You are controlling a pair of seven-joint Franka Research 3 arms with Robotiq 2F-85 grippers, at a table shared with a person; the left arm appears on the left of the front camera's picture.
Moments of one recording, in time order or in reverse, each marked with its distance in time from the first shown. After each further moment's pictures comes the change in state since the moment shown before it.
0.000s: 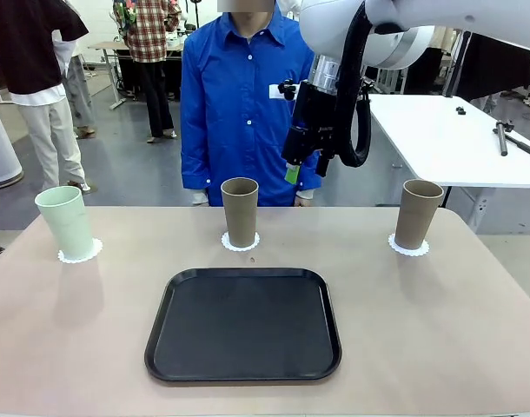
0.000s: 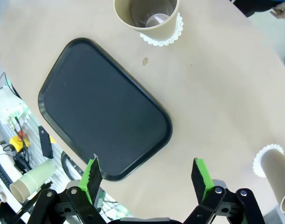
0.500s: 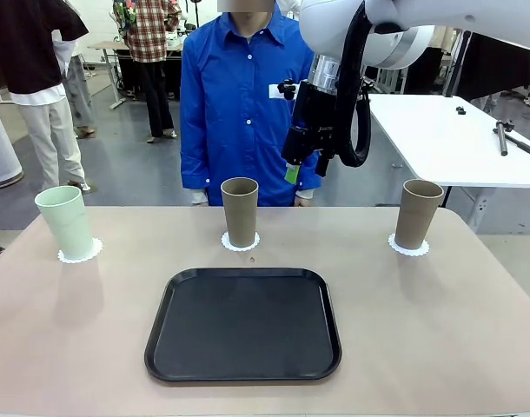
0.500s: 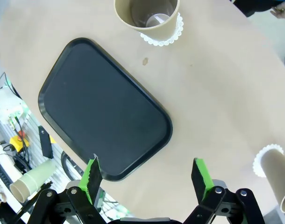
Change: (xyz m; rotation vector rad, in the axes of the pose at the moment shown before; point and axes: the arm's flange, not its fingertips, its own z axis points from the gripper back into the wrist) left arm 0.000 0.000 0.000 0.000 0.000 0.000; right arm 0.000 0.000 0.000 0.000 0.000 0.000
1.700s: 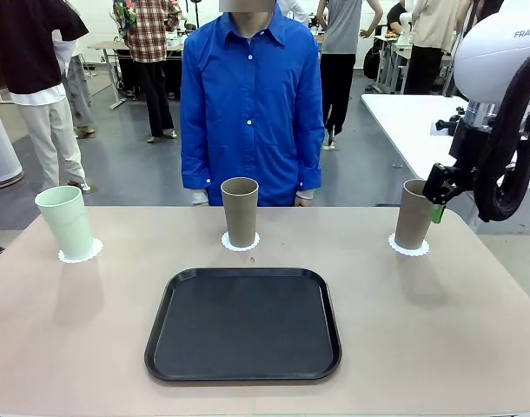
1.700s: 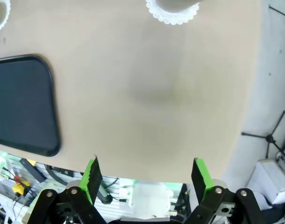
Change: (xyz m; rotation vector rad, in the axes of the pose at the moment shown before) left arm 0.000 0.000 0.000 0.000 -0.001 0.001; right arm -0.226 -0.114 0.010 -0.174 0.064 -0.669
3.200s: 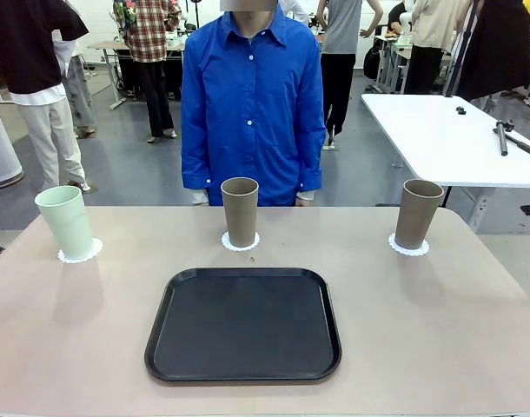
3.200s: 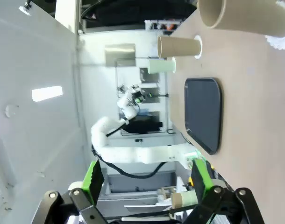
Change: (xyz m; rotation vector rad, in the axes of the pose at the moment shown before) left arm 0.000 0.000 0.001 0.000 -0.001 0.001; right arm -0.045 -0.261 -0.083 1.454 -0.174 -0.171
